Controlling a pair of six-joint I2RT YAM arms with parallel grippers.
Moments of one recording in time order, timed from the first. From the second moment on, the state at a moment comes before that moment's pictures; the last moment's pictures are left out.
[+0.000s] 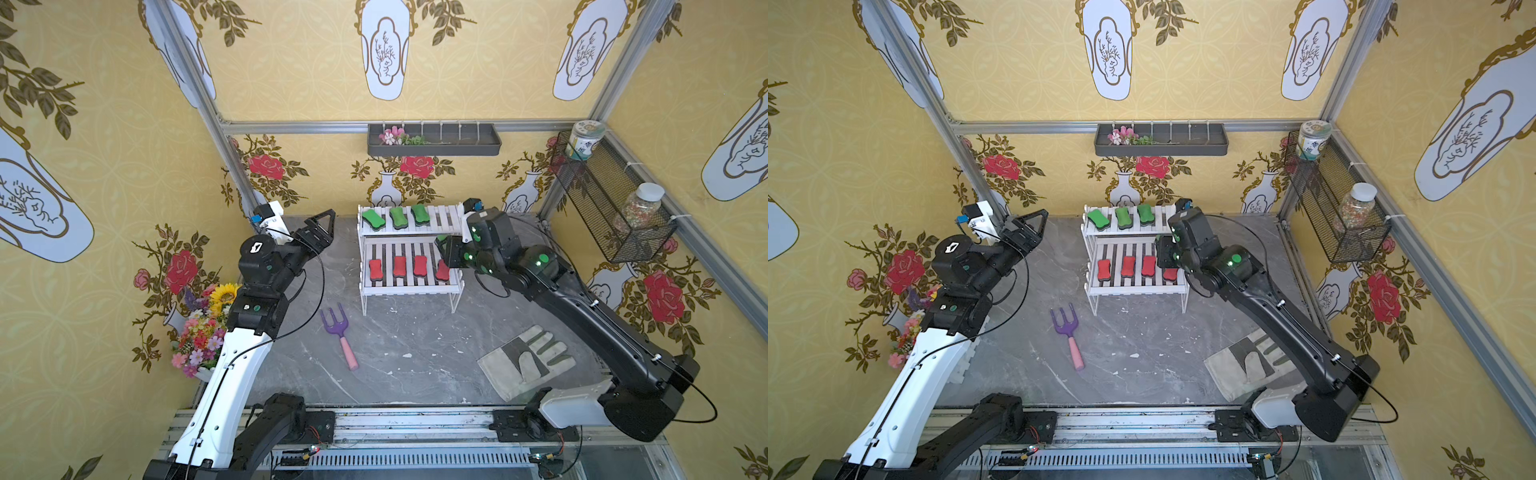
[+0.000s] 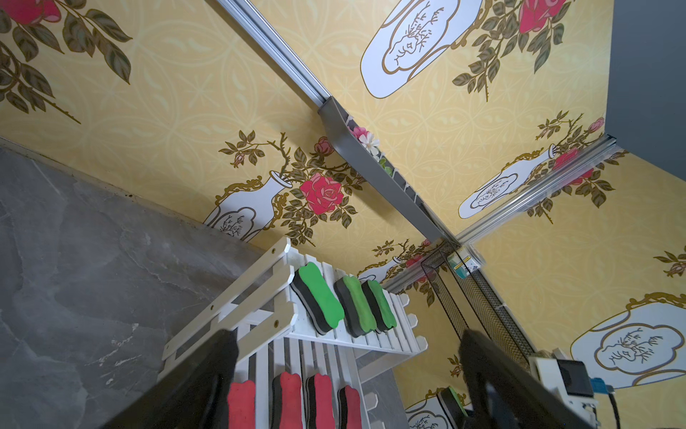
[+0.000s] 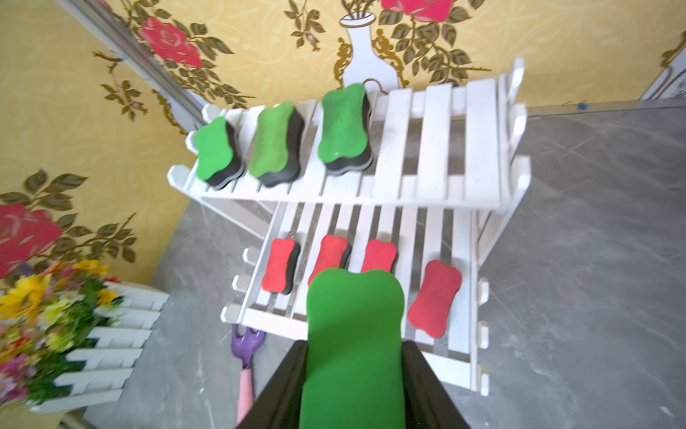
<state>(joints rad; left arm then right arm) -0.16 0.96 1.02 -0.08 0.24 -0.82 0.68 1.33 1.49 -0.78 0.16 0.50</state>
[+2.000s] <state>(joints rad) -0.35 1.02 1.14 -0.33 0.15 -0.72 0.96 1.26 1.16 -0.69 0.43 0.70</state>
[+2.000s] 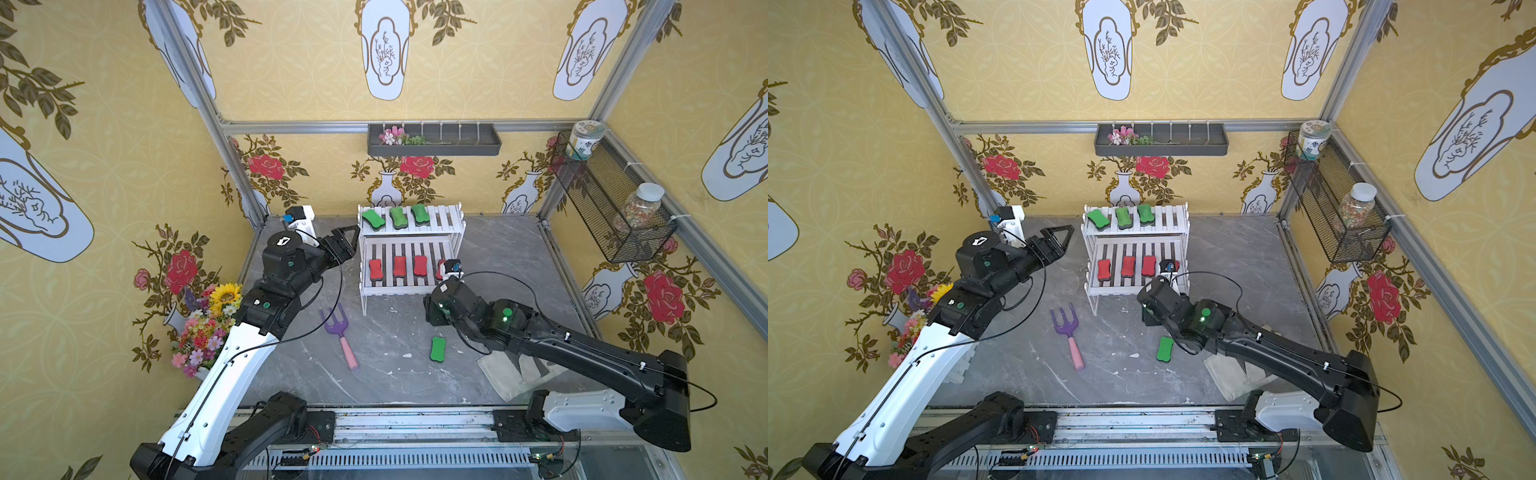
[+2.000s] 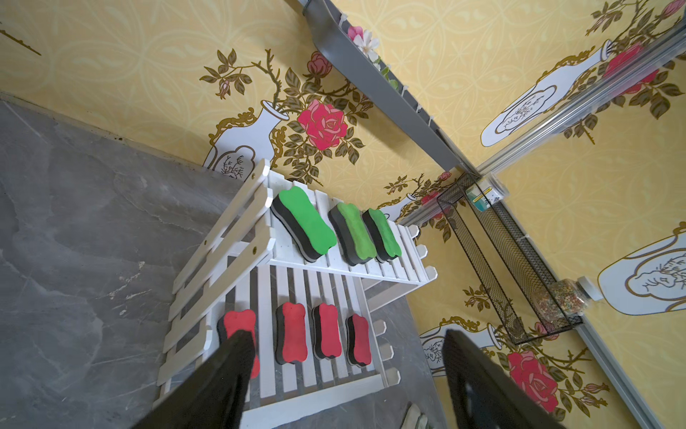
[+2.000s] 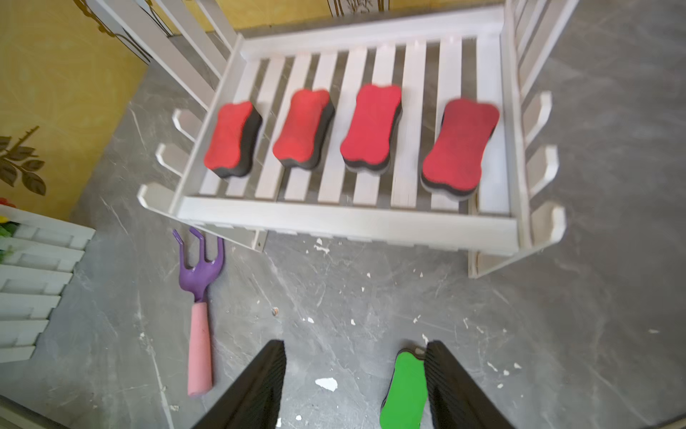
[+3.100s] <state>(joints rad) -0.36 1.05 1.18 -0.43 0.14 -0.64 0.59 1.82 1.94 -0.71 0.20 0.36</state>
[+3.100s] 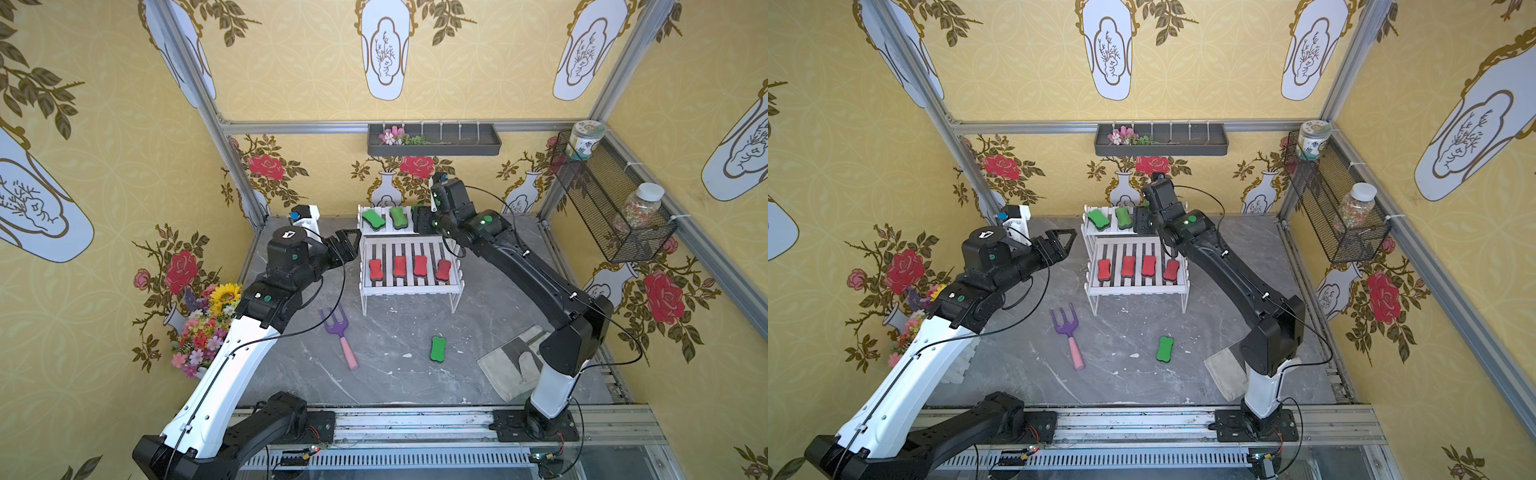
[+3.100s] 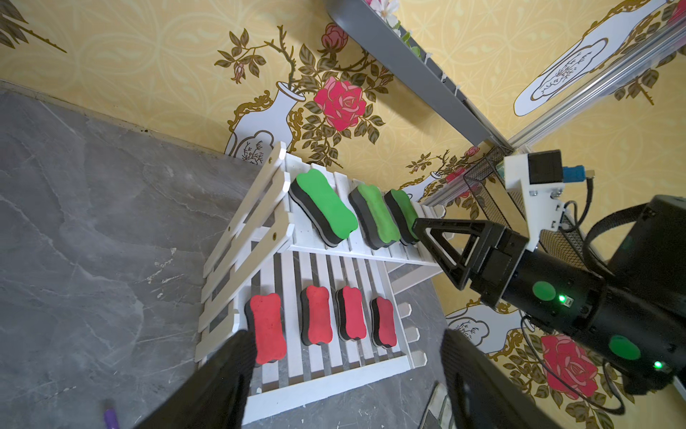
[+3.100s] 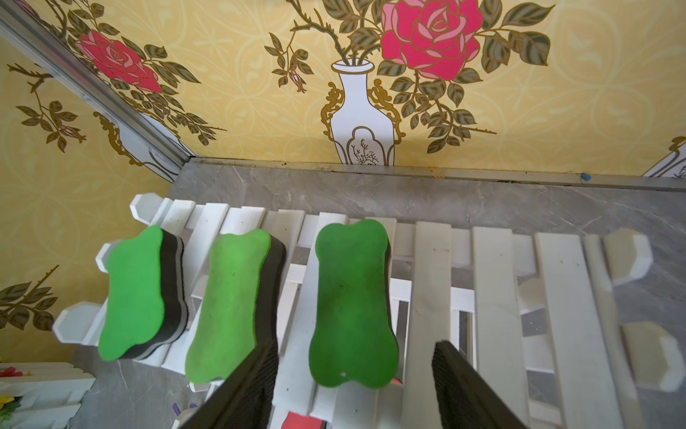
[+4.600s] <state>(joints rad) -0.36 1.01 1.17 -0.38 0.18 -0.63 0.60 1.74 1.95 -0.73 0.18 0.31</state>
